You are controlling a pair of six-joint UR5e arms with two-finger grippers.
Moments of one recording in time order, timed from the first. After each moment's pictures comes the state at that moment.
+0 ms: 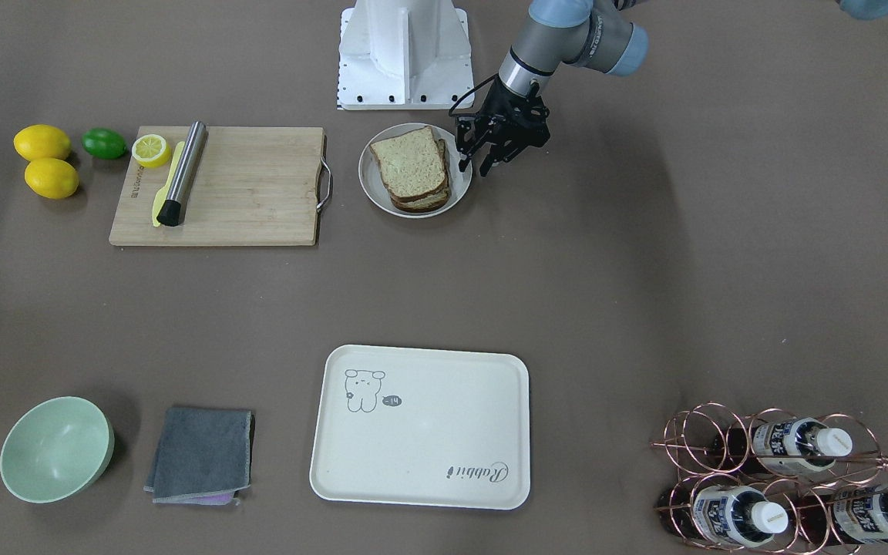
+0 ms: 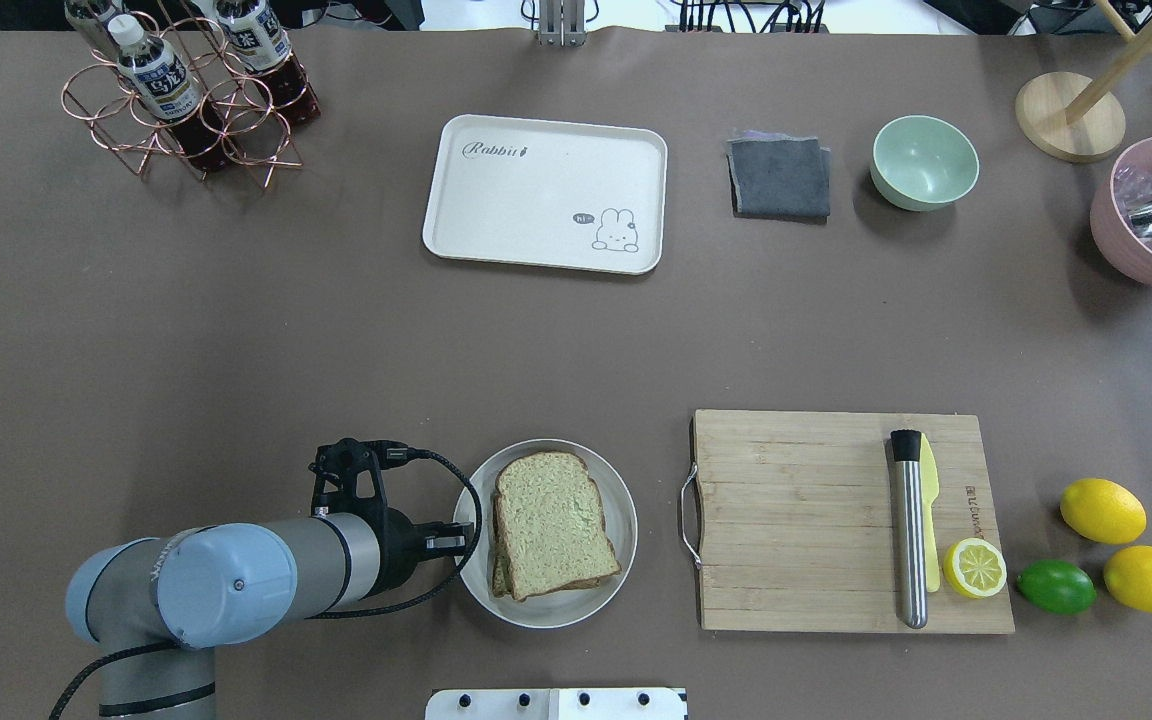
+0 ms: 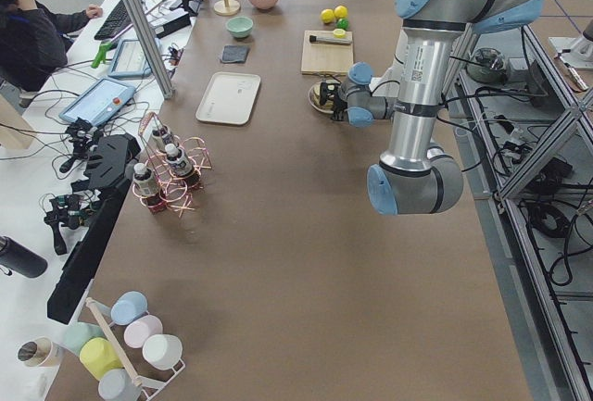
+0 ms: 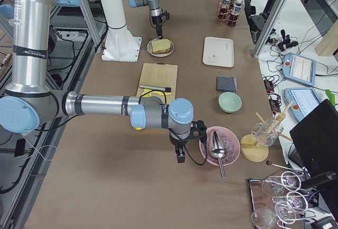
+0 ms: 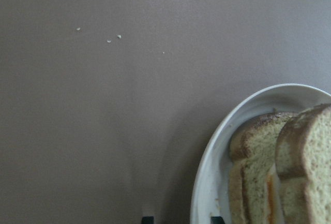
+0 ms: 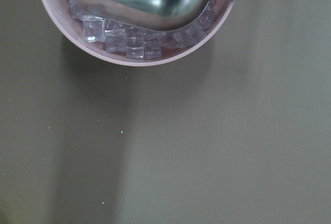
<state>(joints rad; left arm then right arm) -0.20 -1.86 -1.84 -2.19 -1.52 -1.48 1.56 -1.71 1.72 -1.53 2.31 -0.13</state>
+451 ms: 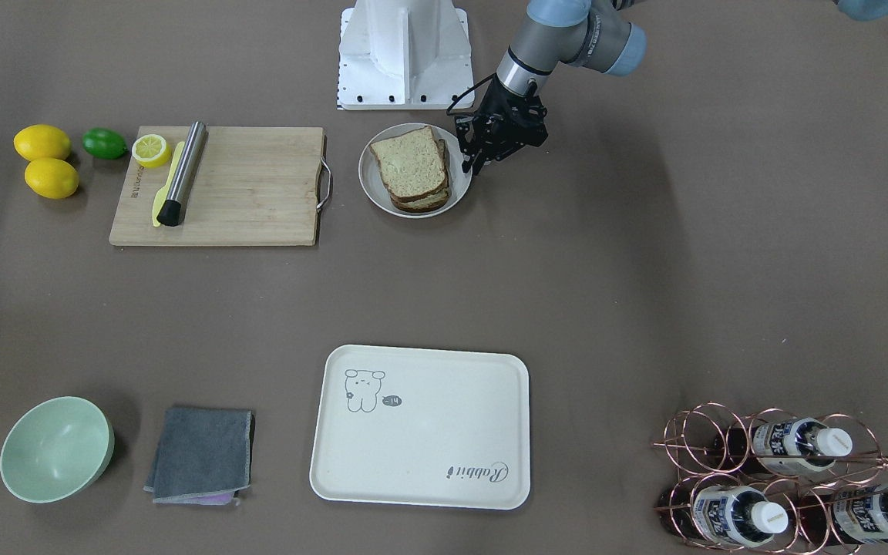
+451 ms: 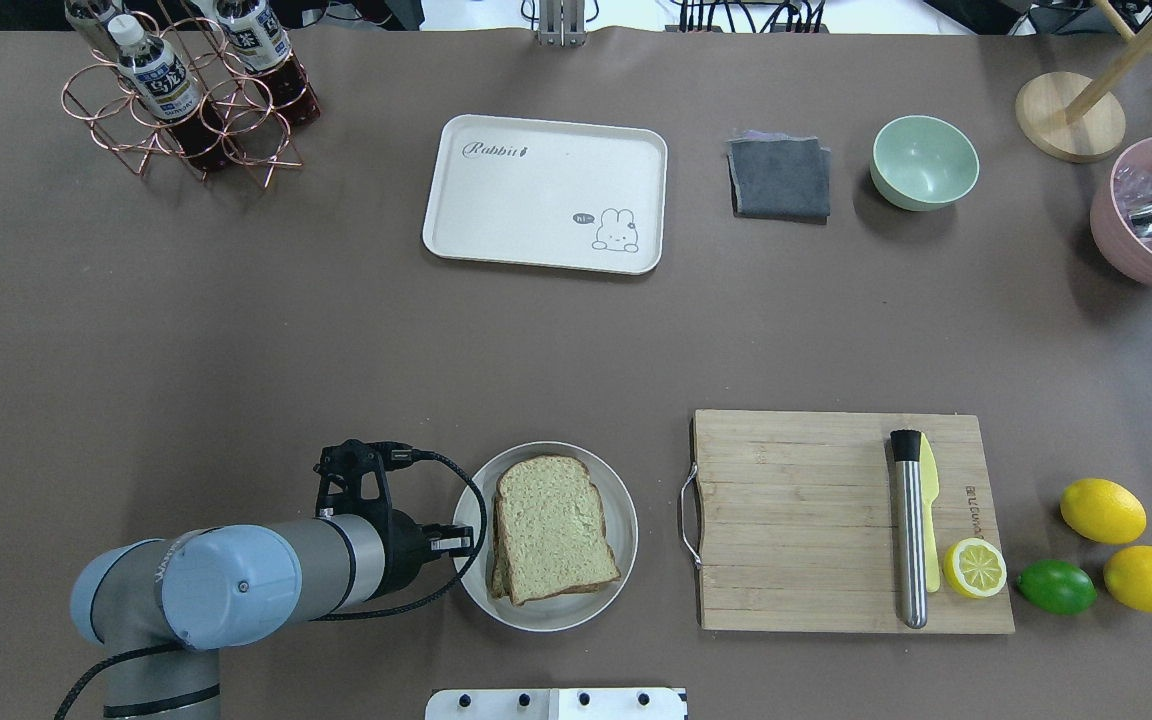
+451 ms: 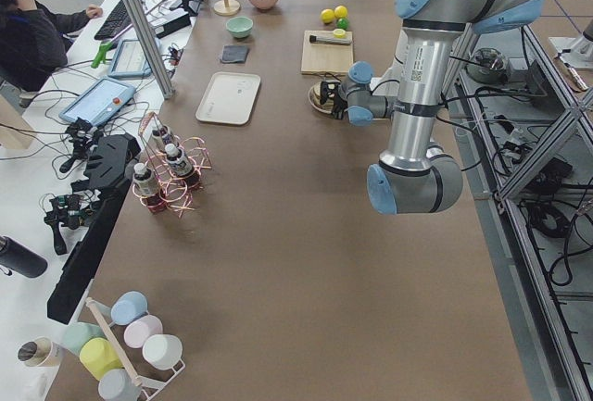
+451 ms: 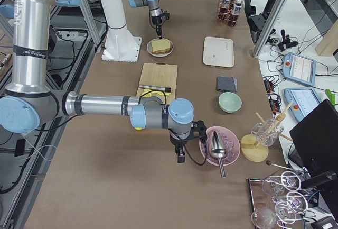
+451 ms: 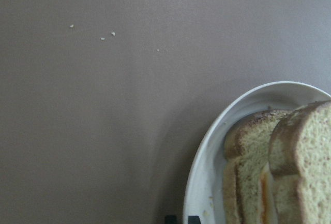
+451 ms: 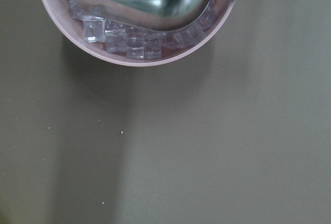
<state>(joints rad) -0.20 -1.87 -1.84 -2.19 -1.52 -1.48 1.56 -1.71 1.71 -1.53 2.31 -0.13</state>
